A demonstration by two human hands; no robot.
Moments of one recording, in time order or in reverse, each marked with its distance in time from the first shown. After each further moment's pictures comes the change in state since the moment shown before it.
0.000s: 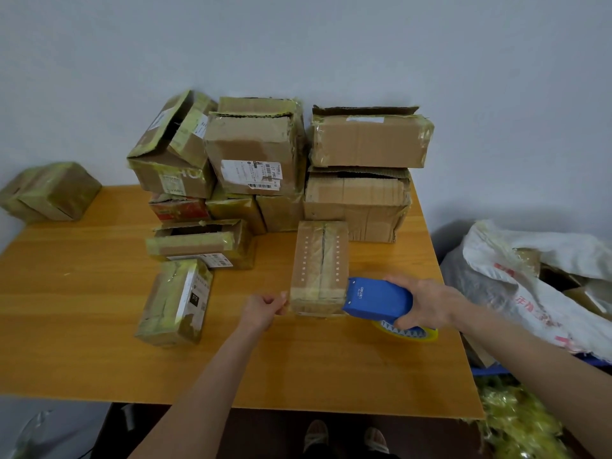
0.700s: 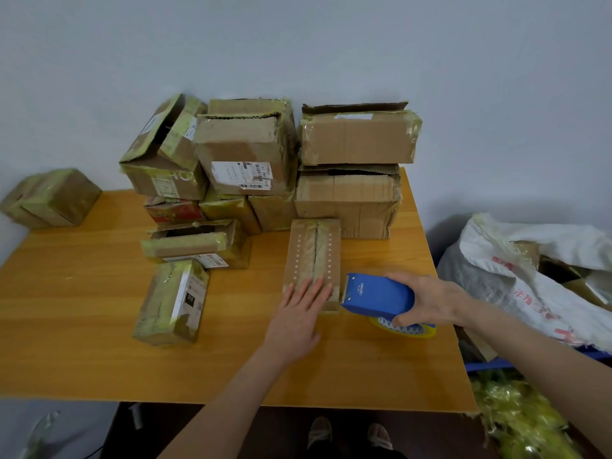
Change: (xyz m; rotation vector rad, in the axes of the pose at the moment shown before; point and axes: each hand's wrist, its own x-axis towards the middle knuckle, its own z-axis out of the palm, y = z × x) left_hand -0.050 0.014 0.051 1.194 -0.022 0.784; right_hand -0.007 0.022 -0.001 -0.020 0.039 -0.051
